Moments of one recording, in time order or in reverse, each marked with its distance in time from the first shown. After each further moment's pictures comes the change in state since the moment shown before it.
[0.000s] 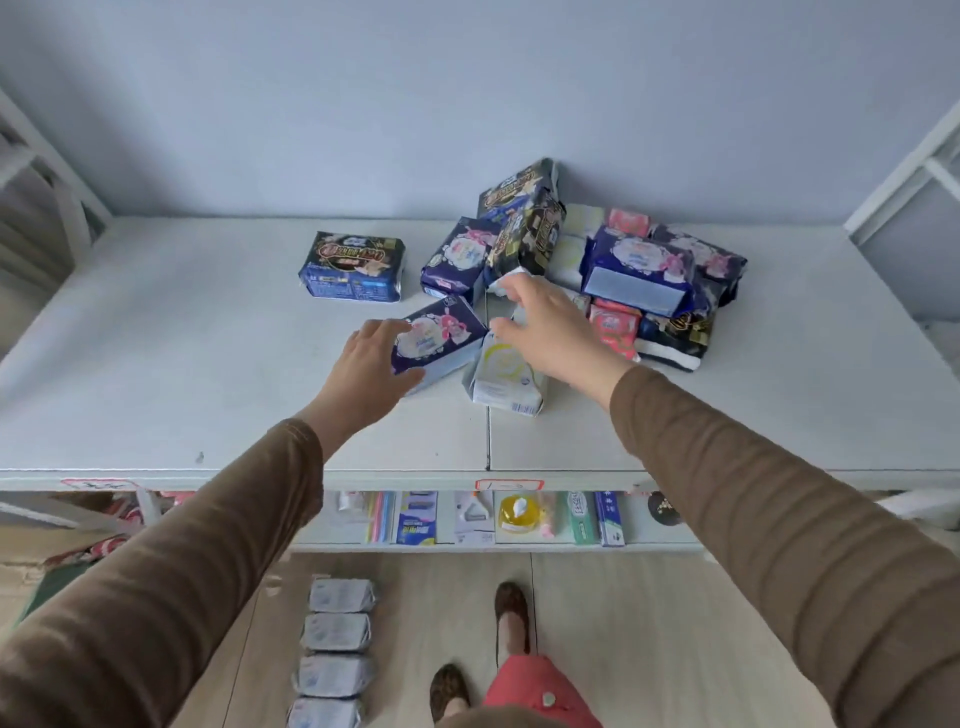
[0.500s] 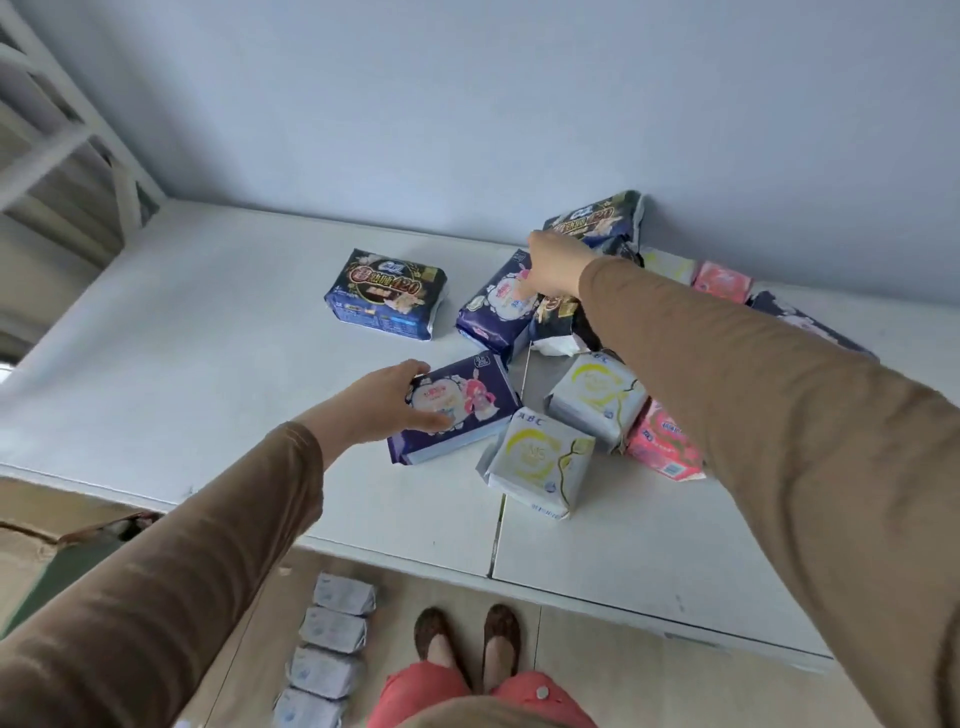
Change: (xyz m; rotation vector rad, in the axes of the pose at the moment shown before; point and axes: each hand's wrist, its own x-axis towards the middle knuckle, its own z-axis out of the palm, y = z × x) left_hand 0.087 -0.023 0.009 -0.096 -0.366 -0.340; right_hand 0.240 0.016 -0.007 -0.429 -0.352 -0.004
